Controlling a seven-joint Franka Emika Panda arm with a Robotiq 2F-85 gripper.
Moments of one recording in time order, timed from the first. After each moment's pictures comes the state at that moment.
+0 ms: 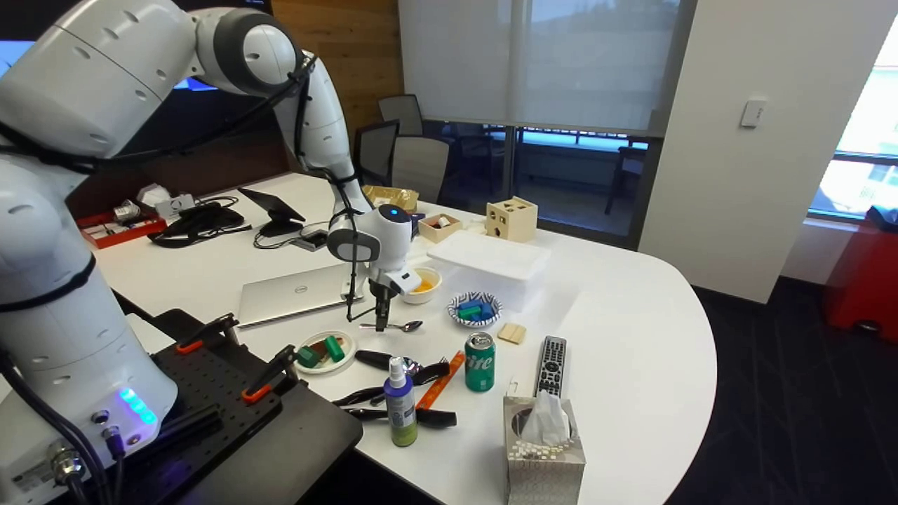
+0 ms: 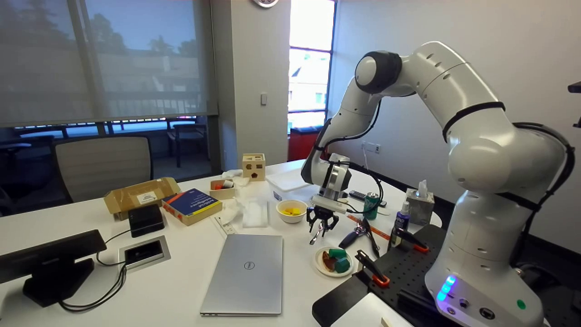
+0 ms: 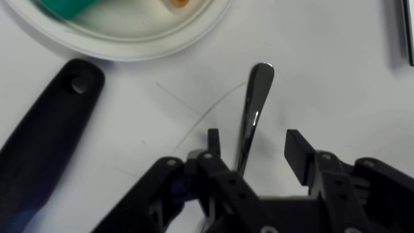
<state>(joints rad) -0.20 0.86 0.08 -2.08 0.78 2.86 -0.03</state>
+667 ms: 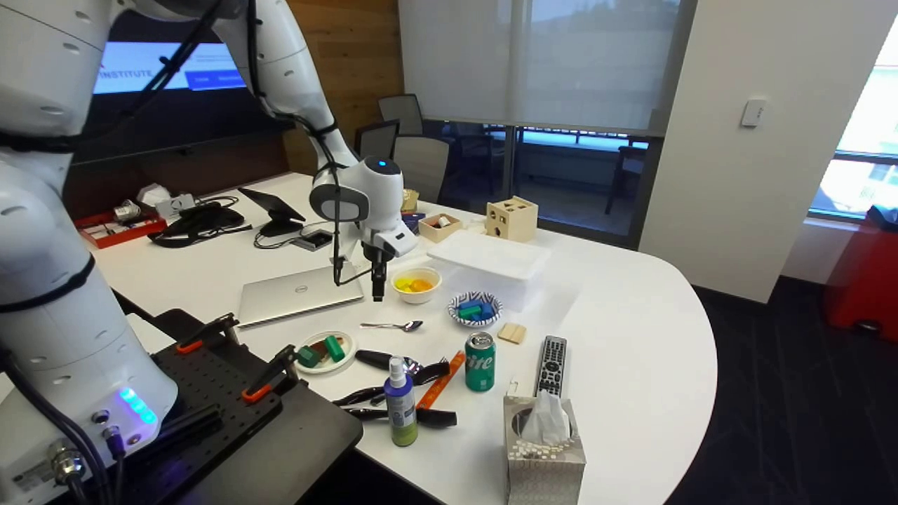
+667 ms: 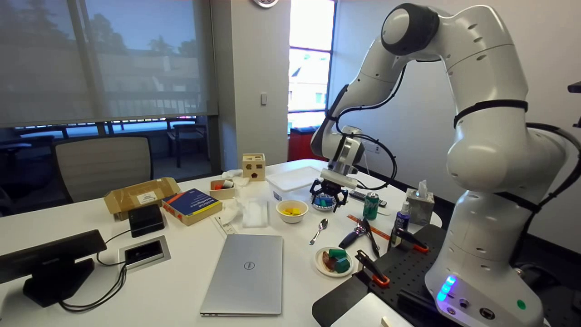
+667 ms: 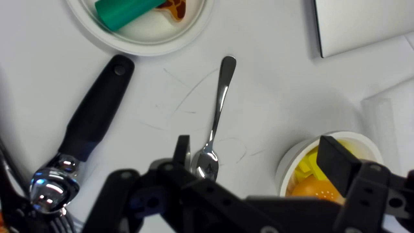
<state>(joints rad) -0.23 0.52 0.08 -2.32 0.78 2.82 -0.03</state>
